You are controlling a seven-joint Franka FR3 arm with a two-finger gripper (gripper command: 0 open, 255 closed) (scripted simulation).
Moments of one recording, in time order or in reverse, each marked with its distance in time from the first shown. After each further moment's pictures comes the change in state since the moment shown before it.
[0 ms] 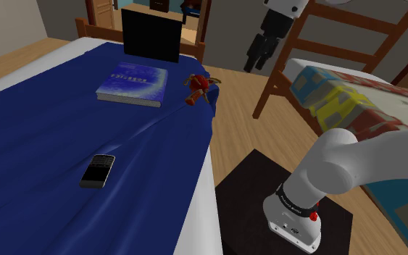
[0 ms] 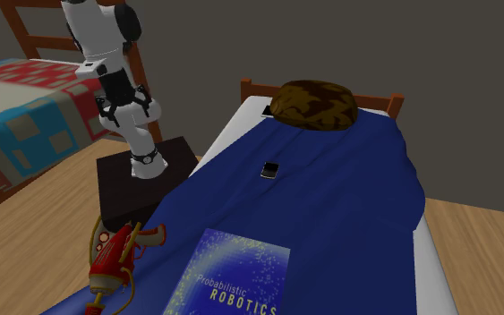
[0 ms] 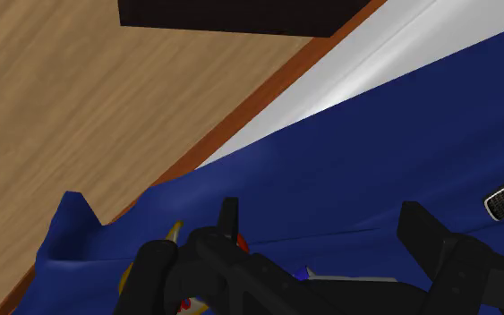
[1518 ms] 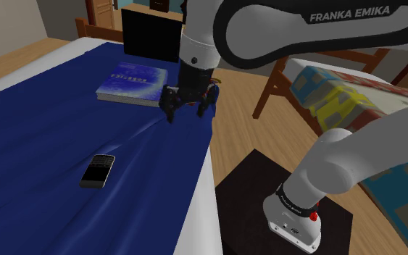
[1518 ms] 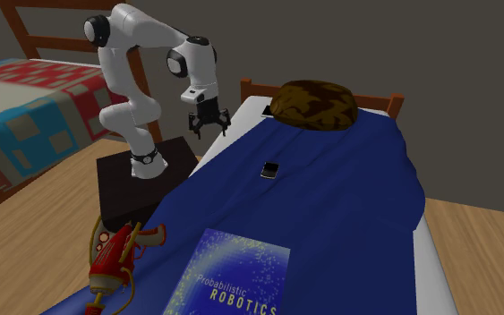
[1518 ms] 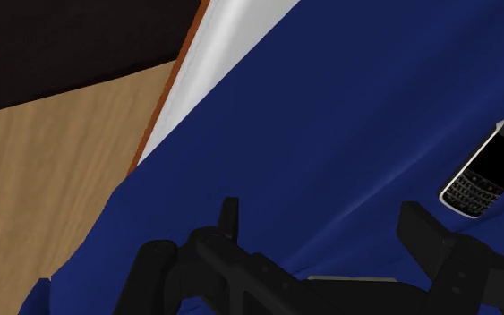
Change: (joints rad) arm -0.003 0.304 0.579 -0.013 0.171 0.319 0.779
